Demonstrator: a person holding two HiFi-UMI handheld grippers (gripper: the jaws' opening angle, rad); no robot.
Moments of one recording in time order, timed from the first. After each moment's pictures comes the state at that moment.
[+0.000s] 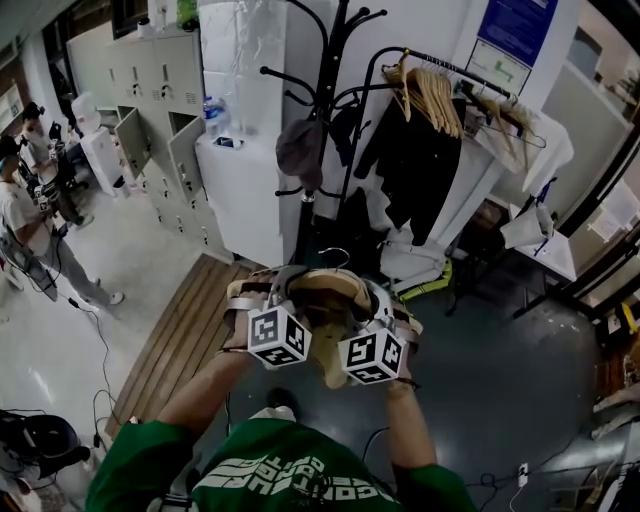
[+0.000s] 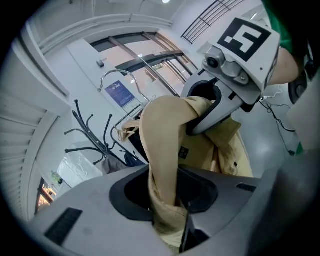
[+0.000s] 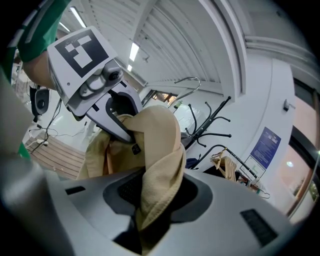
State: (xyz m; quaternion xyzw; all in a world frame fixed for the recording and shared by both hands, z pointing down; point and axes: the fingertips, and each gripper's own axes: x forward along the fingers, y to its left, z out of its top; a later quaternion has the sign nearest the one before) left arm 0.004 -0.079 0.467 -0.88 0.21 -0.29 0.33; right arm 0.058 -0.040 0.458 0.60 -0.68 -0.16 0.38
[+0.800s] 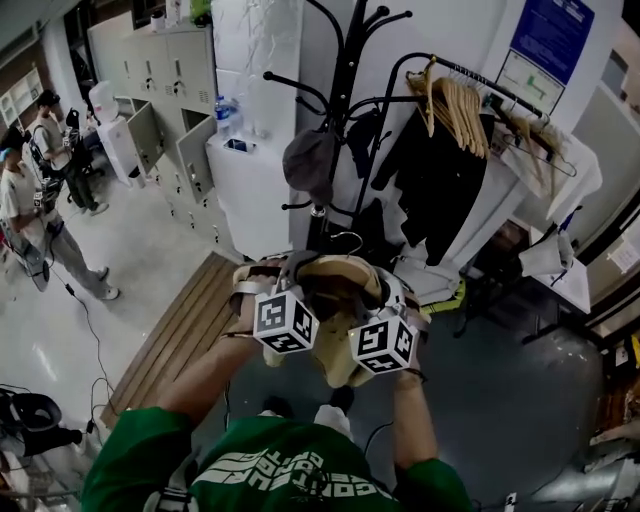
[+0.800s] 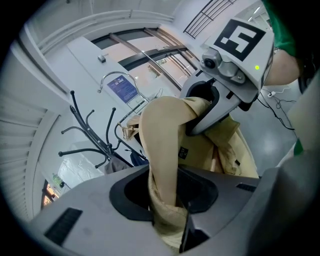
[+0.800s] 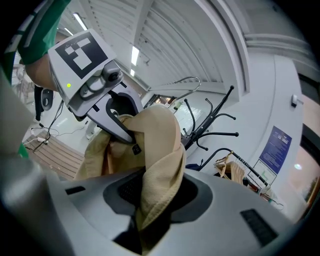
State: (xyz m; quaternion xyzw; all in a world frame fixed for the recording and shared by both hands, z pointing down) left arm 0.060 -0.174 0.450 -0.87 0.23 -0.29 0.33; right arm 0.115 -0.140 0.442 0.58 -0.71 -0.18 0.37
